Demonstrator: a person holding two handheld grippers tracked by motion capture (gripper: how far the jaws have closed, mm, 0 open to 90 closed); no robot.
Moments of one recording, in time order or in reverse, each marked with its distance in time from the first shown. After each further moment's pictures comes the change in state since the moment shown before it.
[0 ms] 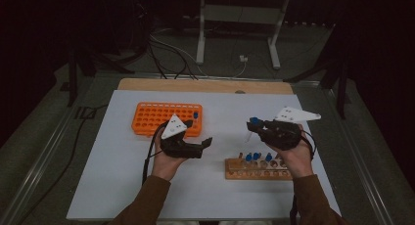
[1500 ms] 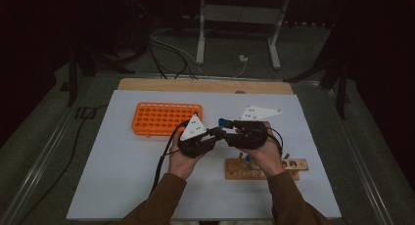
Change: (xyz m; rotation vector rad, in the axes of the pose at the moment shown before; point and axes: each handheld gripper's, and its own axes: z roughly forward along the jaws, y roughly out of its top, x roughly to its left) left arm -0.024 0.011 0.027 -0.027 -0.098 0.094; right arm 0.043 0.019 0.058 0.027 0.170 -0.024
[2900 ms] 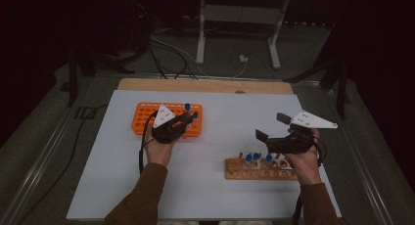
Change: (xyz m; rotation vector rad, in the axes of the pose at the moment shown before) left arm 0.083 -0.035 -0.023 -0.014 0.246 -0.094; right arm -0.041 -0.045 -0.090 -0.125 -0.292 0.106
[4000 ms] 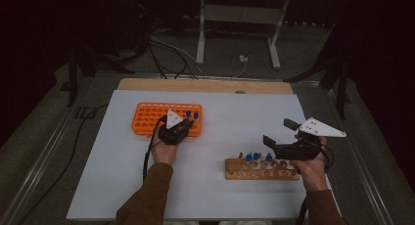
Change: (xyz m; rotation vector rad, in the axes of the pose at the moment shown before) left arm 0.006 -0.041 0.036 0.150 0.112 0.016; right arm -0.008 -0.018 -0.015 -0.013 -0.007 0.006
